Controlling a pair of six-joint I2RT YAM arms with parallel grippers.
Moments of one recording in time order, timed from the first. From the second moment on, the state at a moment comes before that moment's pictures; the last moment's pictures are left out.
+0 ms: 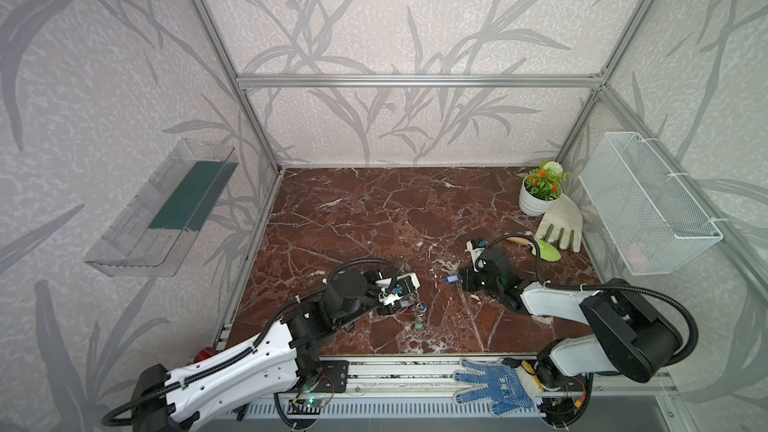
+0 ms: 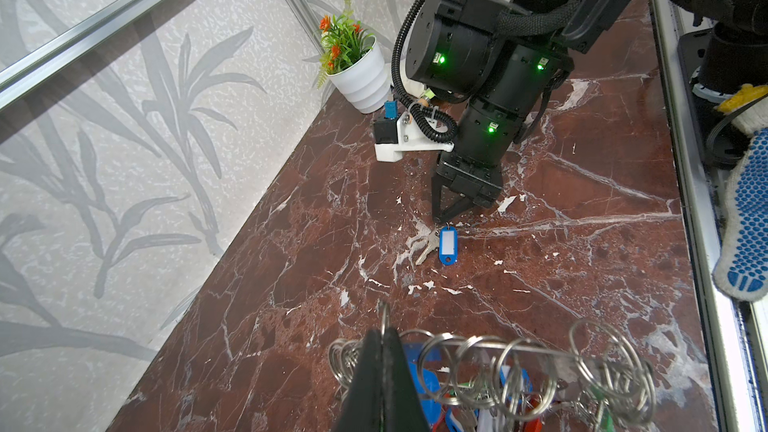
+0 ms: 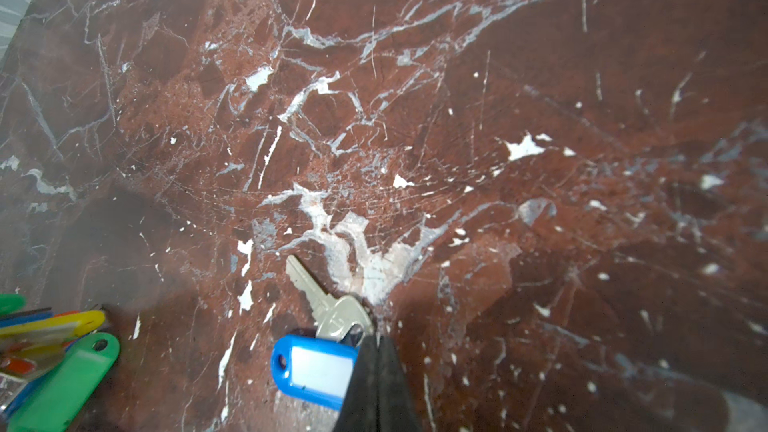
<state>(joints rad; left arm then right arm) -0.98 0.73 0.50 -0.06 -0.02 0.50 0.54 1.43 0.37 0.31 -0.11 0.43</state>
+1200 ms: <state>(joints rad) -0.98 0.73 0.50 -0.06 -0.01 0.50 0.45 1.31 0.56 -0.10 -0.32 0.43</state>
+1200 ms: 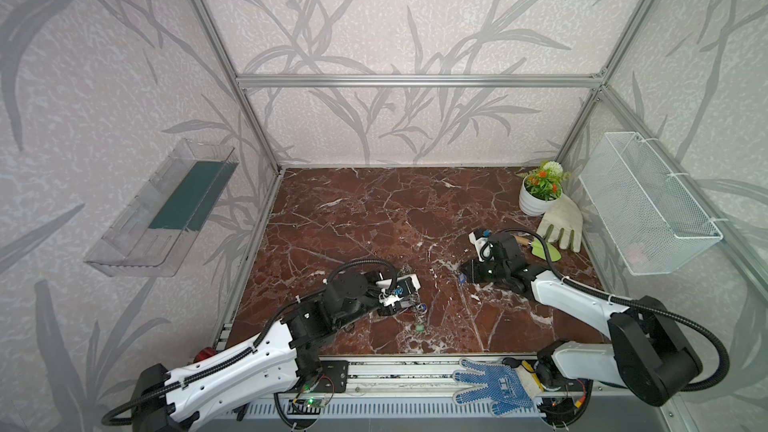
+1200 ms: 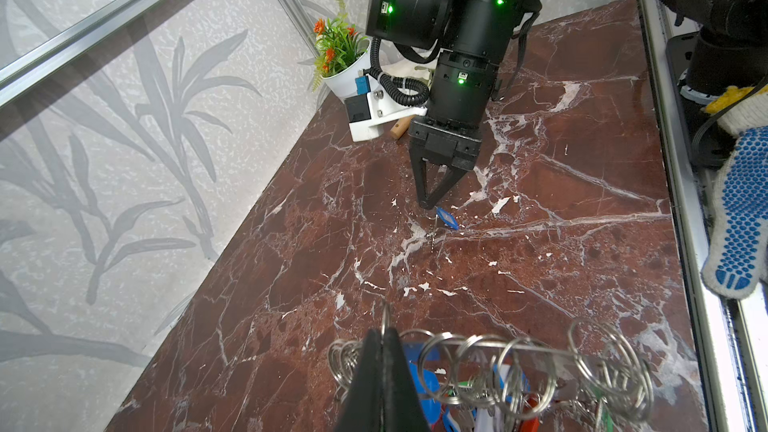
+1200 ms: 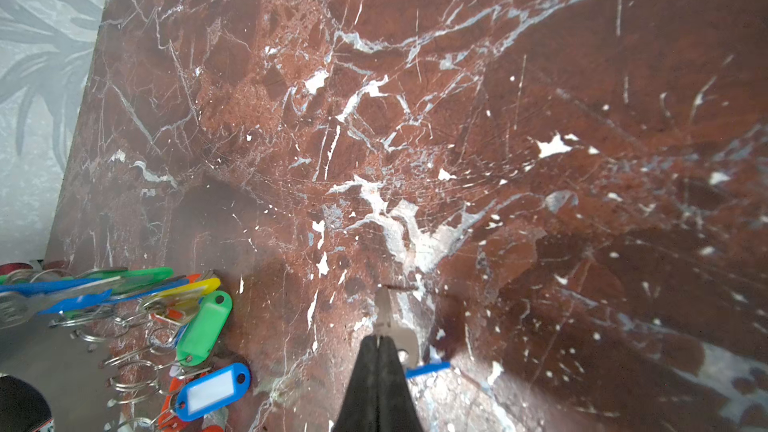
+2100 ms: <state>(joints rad) -0.98 0.73 0.50 -0.07 0.00 0.50 0.37 1.21 0.65 -0.25 -0.35 0.44</state>
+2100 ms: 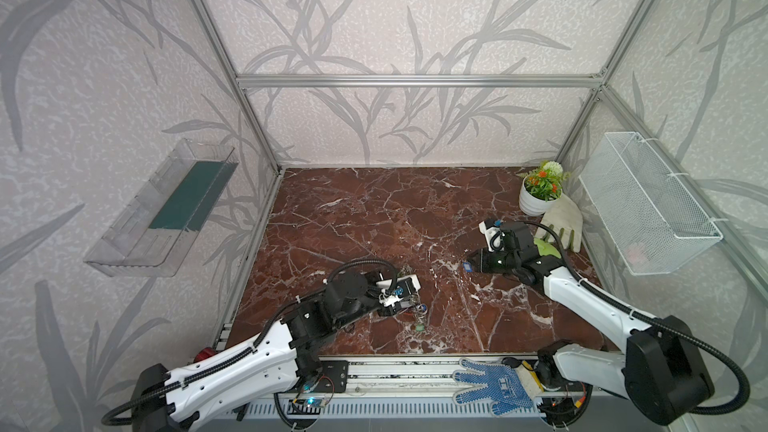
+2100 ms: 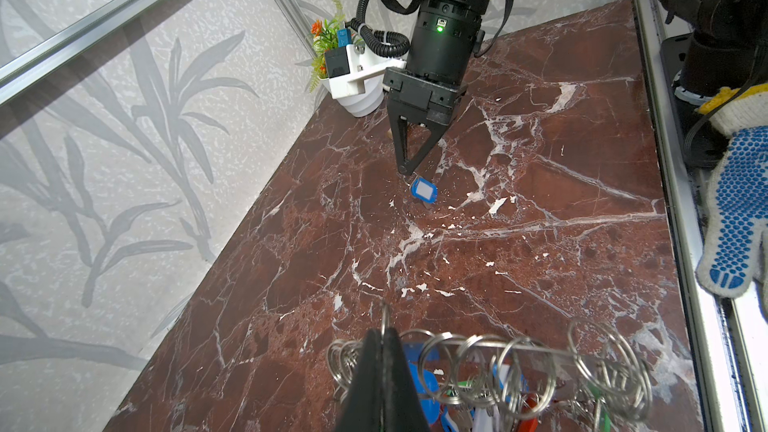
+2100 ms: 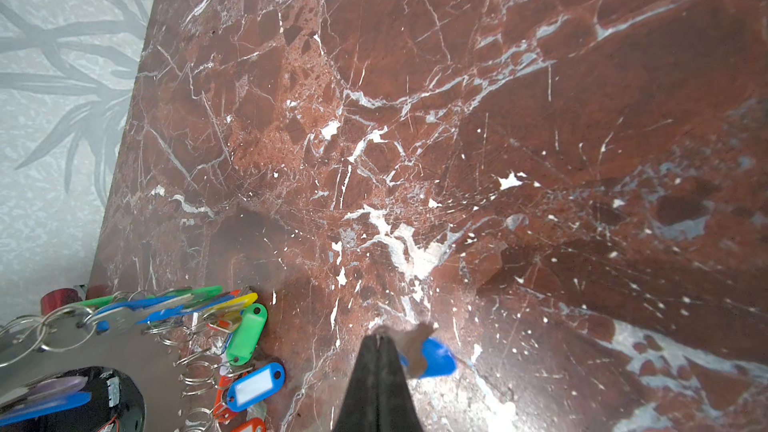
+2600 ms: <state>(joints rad) -0.98 0.74 0.50 -0.07 0.01 0.50 0.38 1.30 0.64 -0.22 -0.38 0.46</state>
